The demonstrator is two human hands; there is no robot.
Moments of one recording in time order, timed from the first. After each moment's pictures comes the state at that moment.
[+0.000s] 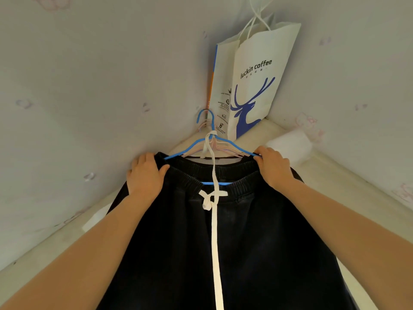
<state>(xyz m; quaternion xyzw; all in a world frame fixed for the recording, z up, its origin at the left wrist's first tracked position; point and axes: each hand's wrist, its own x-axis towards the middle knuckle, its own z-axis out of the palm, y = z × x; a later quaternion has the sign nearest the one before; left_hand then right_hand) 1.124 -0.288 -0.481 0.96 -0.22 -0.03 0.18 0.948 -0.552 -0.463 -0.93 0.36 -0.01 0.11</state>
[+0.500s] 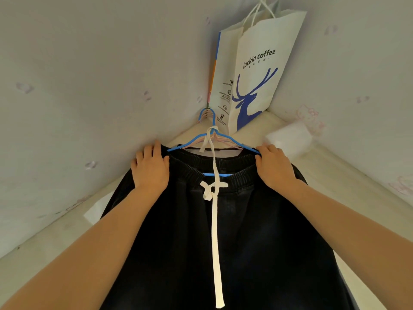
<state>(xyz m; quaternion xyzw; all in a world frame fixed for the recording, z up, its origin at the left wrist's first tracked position) 1.109 -0.287 -0.488 0.96 -0.24 -0.03 0.12 0.931 -0.534 -0.467 -0.94 0.34 -0.02 0.07</state>
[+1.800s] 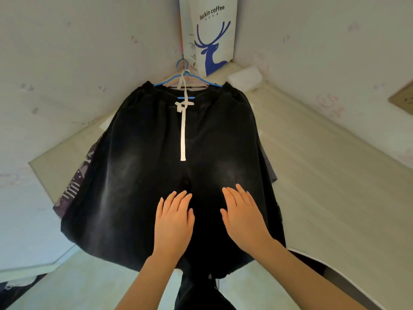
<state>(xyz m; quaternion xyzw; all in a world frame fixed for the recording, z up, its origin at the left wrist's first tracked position) 0.679 -0.116 -0.455 0.93 -0.33 -0.05 0.17 0.573 -0.269 -0.428 -0.96 0.23 0.06 0.14</state>
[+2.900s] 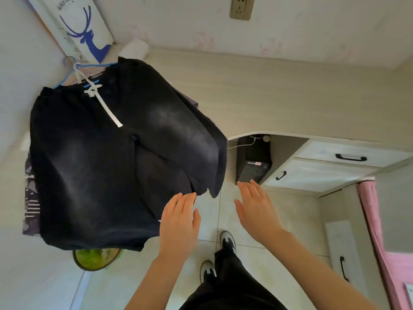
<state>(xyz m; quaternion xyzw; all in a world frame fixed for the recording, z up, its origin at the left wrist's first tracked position) 0.550 0.040 -0.432 0.75 -0.63 -0.07 0.19 0.369 -0.035 -0.386 -0.80 0.57 0.02 0.18</state>
